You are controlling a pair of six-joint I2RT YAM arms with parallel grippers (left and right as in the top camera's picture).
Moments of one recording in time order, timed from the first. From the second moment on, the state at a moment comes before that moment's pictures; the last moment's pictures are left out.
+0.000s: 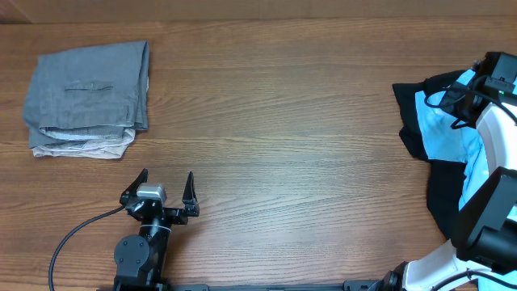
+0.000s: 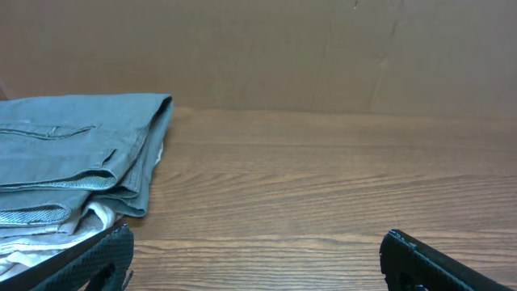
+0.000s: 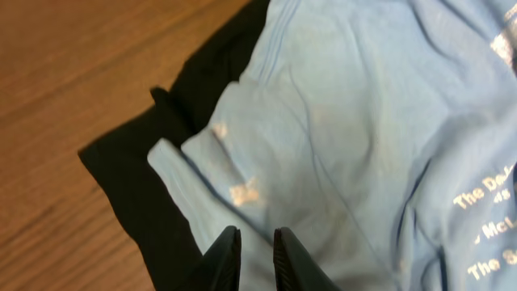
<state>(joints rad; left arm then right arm) -0.11 0.02 0.01 -0.08 0.00 -0.10 -0.38 1.82 1.37 -0.54 0.06 0.15</state>
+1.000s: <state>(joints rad) -0.11 0.02 0.01 -0.08 0.00 -0.10 -0.38 2.01 1.37 -0.38 -0.04 0.02</state>
